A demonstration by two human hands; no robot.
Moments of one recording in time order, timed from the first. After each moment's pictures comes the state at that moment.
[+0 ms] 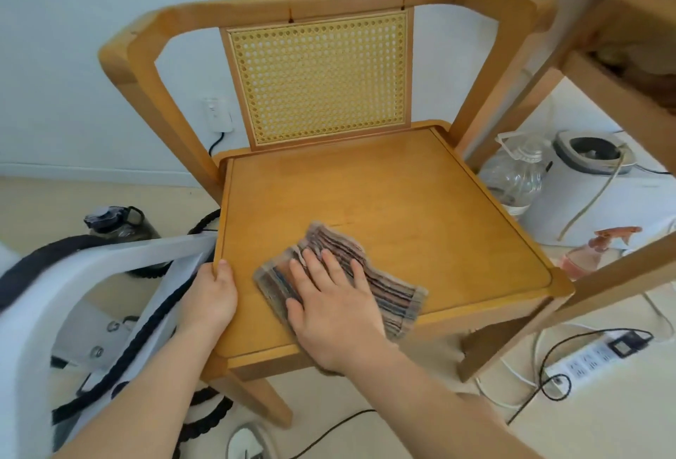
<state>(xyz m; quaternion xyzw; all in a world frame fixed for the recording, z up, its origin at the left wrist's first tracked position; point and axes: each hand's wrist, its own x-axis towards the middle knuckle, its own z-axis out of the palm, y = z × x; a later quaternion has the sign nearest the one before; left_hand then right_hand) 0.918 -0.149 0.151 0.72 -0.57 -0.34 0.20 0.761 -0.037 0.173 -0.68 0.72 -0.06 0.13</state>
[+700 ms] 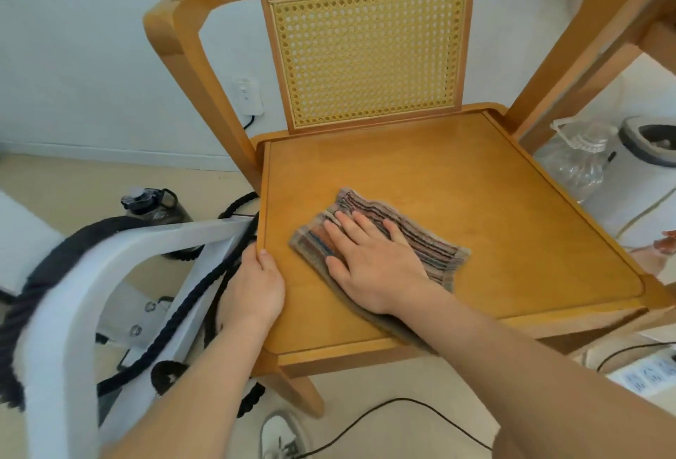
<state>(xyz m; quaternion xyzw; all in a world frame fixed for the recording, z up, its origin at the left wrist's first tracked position) 0.915 -0.149 0.147 0.70 -0.62 -0.28 0.22 0.740 -0.099 0.165 -0.71 0.69 -0.04 0.12</state>
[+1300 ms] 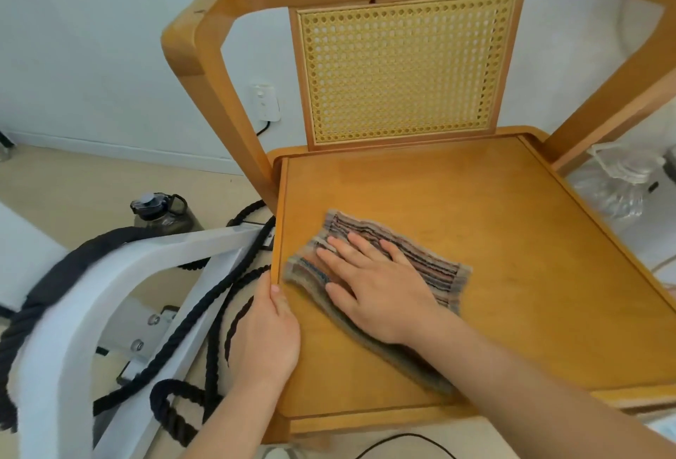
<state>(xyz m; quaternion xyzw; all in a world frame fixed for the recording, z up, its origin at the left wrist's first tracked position) 0.913 -0.144 0.159 0.69 -0.62 -0.29 0.25 0.746 -0.136 0.171 -0.76 0.63 -0.05 0.14</state>
